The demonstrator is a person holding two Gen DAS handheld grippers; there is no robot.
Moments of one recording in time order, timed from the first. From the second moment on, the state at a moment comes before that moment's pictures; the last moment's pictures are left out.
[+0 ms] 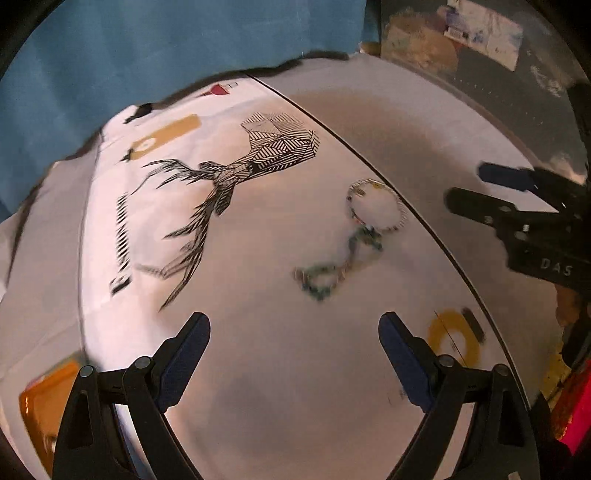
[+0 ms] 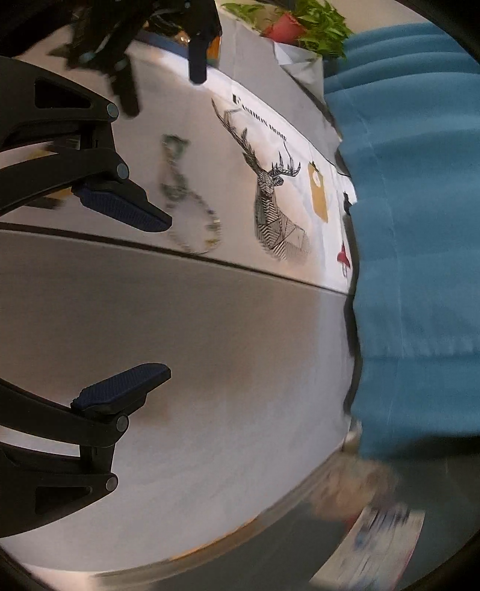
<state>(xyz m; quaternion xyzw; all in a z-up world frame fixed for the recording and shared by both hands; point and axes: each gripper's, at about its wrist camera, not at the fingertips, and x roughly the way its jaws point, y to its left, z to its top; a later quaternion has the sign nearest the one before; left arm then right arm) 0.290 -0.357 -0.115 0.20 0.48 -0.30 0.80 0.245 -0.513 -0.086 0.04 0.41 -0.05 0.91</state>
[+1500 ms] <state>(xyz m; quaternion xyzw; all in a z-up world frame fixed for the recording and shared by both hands) 0.127 -0.247 -0.009 0.16 0.43 -0.33 0.82 0.111 -0.405 -0.011 -0.01 0.38 -0.02 0.93</state>
